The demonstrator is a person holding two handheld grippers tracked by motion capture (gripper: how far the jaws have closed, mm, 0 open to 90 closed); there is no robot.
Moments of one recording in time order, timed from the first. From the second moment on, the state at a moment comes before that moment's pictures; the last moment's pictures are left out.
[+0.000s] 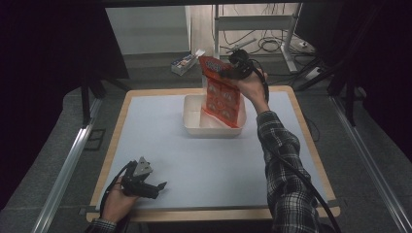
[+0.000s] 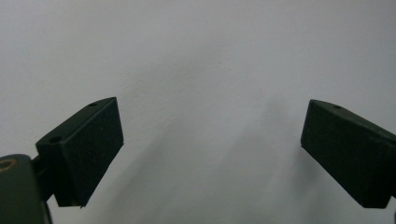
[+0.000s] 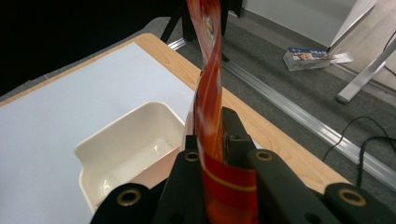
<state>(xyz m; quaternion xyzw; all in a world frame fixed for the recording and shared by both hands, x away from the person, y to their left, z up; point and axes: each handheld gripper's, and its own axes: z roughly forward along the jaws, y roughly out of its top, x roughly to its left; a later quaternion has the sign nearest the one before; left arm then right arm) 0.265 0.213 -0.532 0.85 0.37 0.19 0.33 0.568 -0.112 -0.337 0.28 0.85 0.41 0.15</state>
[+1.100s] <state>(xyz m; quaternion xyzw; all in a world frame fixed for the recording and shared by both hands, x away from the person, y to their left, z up) 0.265 0.210 -0.534 0.86 0.36 0.19 0.32 0.592 -0.148 -0.356 0.35 0.84 0.37 0.20</state>
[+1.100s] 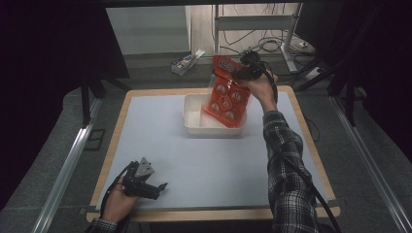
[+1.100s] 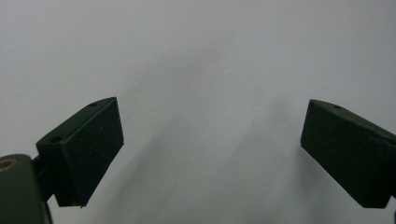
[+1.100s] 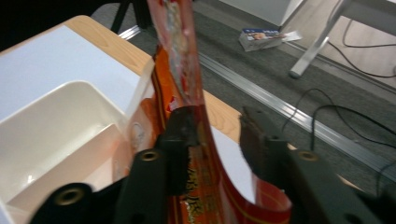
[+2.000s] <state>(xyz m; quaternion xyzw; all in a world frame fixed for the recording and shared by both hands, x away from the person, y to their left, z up) 0.265 0.208 -0.534 0.86 0.36 0.19 0.32 0.596 -0.169 -0.365 0.40 0.82 0.35 0.21</state>
